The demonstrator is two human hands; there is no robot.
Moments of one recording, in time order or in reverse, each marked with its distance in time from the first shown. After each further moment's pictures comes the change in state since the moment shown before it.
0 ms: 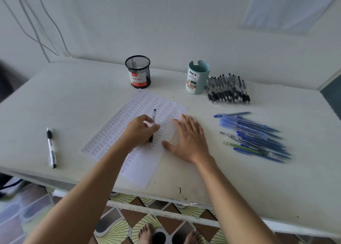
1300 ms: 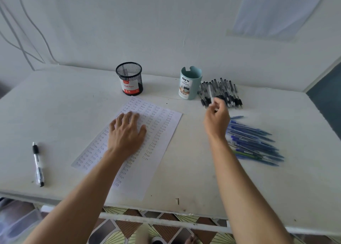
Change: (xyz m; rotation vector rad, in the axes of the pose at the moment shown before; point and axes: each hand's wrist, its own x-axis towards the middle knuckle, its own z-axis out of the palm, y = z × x) left_hand 0.034 -0.031 0.000 0.695 0.278 0.290; right_hand 0.050 0.051 -0.054 0.749 0.831 0.447
